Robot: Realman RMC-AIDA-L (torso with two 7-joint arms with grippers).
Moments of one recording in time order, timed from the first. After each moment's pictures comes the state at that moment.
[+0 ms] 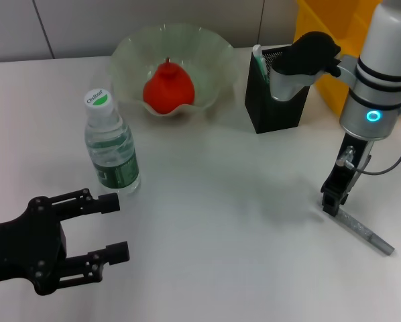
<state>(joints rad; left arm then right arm) -0.30 -2.05 0.88 0.74 1.72 1.92 -1.26 1.36 2.09 -2.90 0.41 -1.01 -1.40 2.25</state>
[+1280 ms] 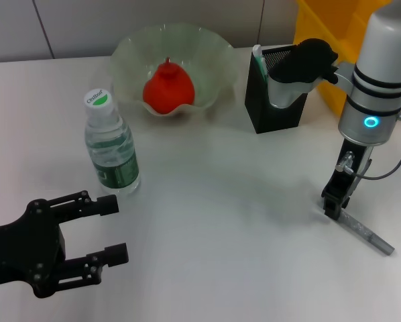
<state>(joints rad) -0.29 -2.05 0.87 0.73 1.72 1.92 -1.26 1.35 2.09 -2.90 0.37 -1.04 -1.38 2.28</state>
